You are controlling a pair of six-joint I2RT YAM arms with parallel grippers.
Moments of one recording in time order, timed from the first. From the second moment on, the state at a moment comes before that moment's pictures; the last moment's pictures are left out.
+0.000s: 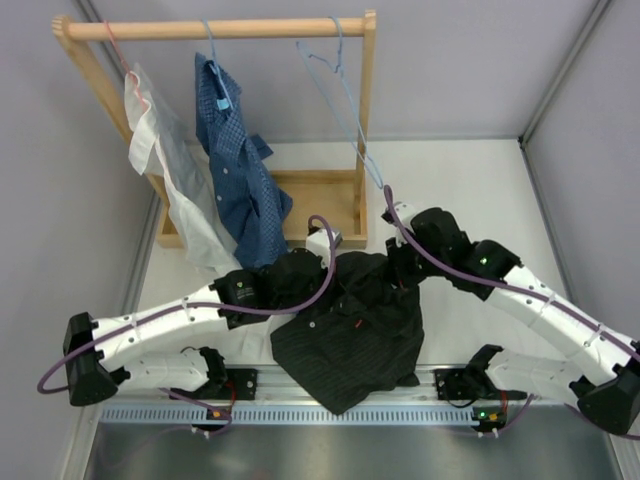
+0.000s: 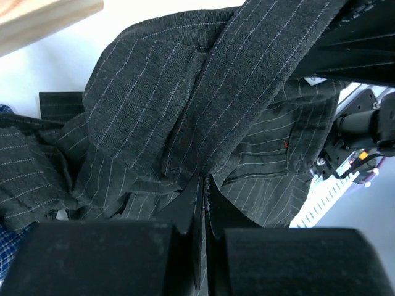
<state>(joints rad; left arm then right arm) -1.12 1.10 0.93 -0.42 -0.18 -0.58 0.75 1.05 1.02 -0.75 -0.14 0.24</state>
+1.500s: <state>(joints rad) -1.36 1.25 1.02 -0.54 -0.85 -0.68 0.96 1.29 1.17 -0.75 0.14 0.44</state>
